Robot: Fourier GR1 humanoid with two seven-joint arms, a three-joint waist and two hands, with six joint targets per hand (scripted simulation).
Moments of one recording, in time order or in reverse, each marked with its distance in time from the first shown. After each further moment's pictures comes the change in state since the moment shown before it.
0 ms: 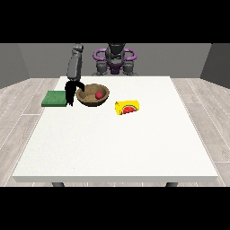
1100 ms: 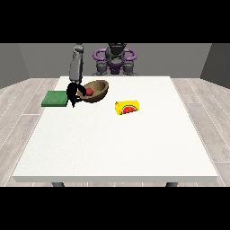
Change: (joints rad) left arm -0.001 0.109 0.067 -0.027 0.130 -0.064 0.017; right arm -0.009 -0.007 0.026 0.016 0.064 -0.231 -0.087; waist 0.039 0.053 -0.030
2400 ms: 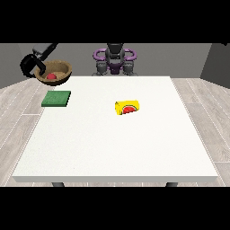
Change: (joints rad) left arm 0.192 0.106 0.091 0.272 -0.045 -0.058 -0.201; right arm -0.106 -0.451 0.085 -0.100 0.095 0.070 0.678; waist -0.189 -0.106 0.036
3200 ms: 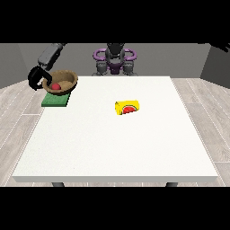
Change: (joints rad) left arm 0.033 0.025 -0.013 0.025 0.012 -0.008 -0.107; right arm -0.010 0.077 -0.067 0.095 -0.041 -0.001 -0.106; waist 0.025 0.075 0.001
